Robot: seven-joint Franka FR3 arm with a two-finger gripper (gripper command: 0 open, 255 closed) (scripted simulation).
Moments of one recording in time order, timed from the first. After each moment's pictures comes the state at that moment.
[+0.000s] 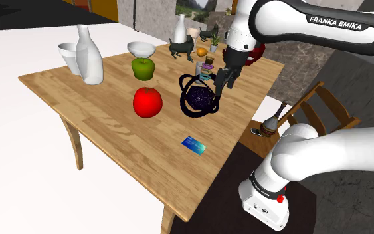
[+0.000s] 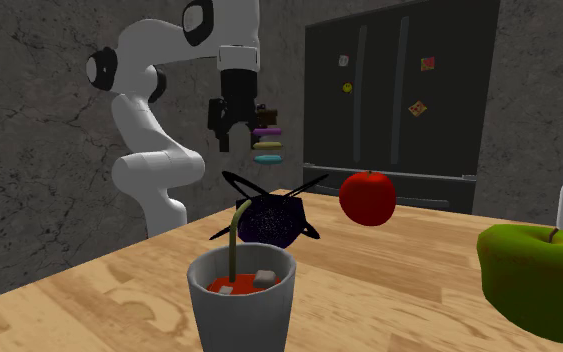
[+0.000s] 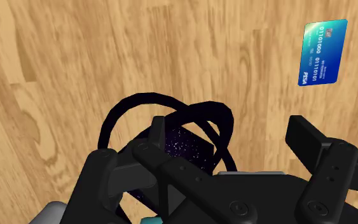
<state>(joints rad) 0.02 -0.81 0.05 -2.44 0.03 1.63 0.00</state>
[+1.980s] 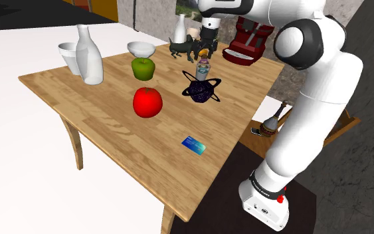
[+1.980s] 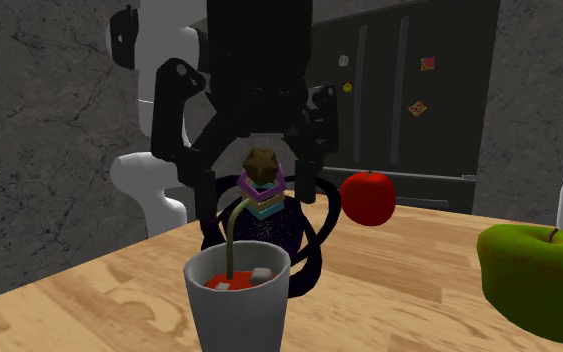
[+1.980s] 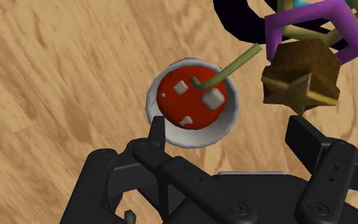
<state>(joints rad) -0.17 0.20 -0.17 -1.53 0.02 1.73 -0.11</state>
